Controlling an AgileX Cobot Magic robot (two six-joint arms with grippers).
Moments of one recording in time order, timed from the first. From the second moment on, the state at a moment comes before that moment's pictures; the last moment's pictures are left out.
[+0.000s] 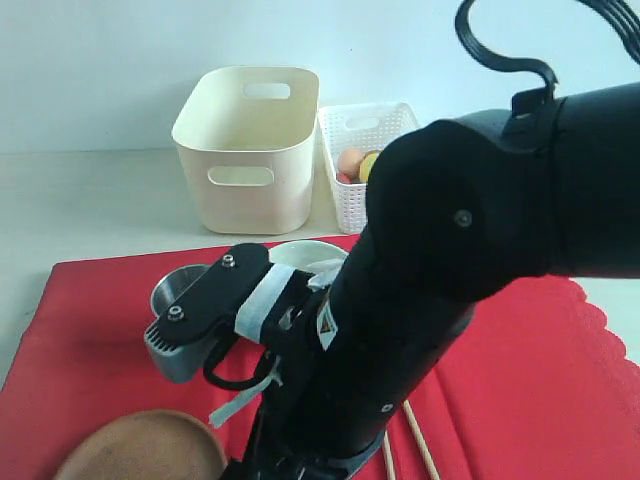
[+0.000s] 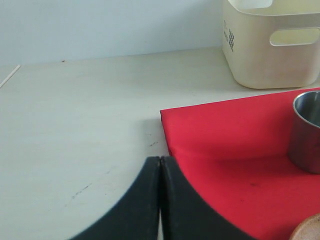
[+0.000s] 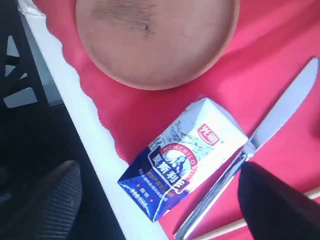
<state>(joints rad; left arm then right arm) 0.04 0.01 0.00 -0.17 0.37 0.26 1.00 1.59 -1.03 0.31 0.83 -0.28</state>
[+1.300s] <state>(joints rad) 0.04 0.01 0.00 -0.17 0.37 0.26 1.10 1.90 -1.02 0.06 0.71 0.51</state>
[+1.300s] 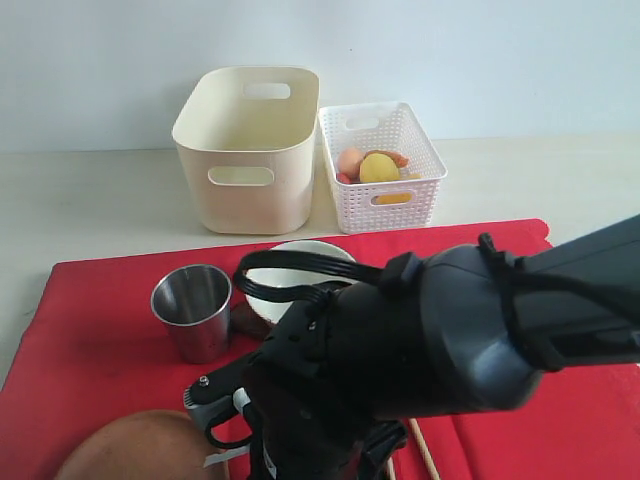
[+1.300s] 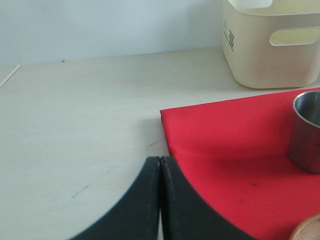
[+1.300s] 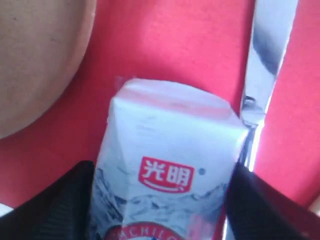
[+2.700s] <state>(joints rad) 0.04 0.01 0.00 -0.17 0.37 0.26 0.43 1.51 -1.04 -0.36 0.22 0.42</state>
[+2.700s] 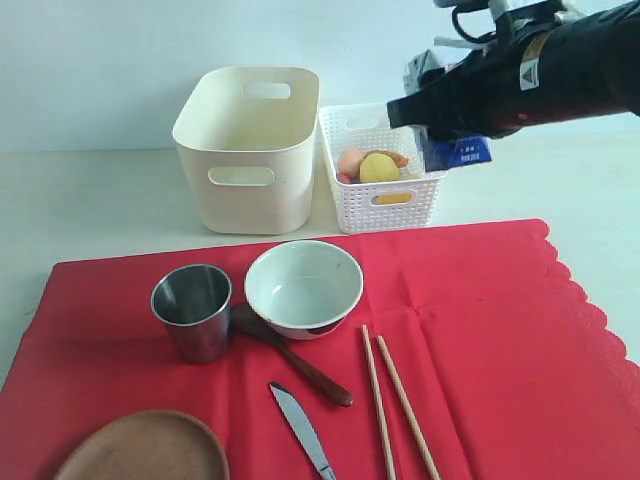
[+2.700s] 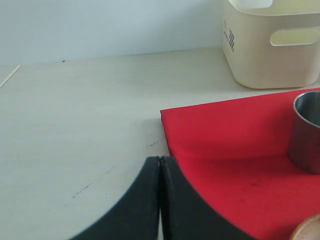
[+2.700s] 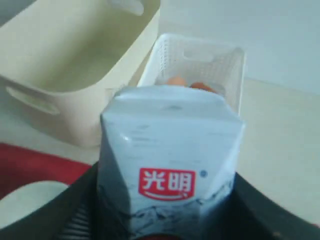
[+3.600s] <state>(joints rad) 0.04 0.01 0.00 -0.17 0.37 0.26 0.36 2.24 -1.70 -0.37 0.21 0.17</state>
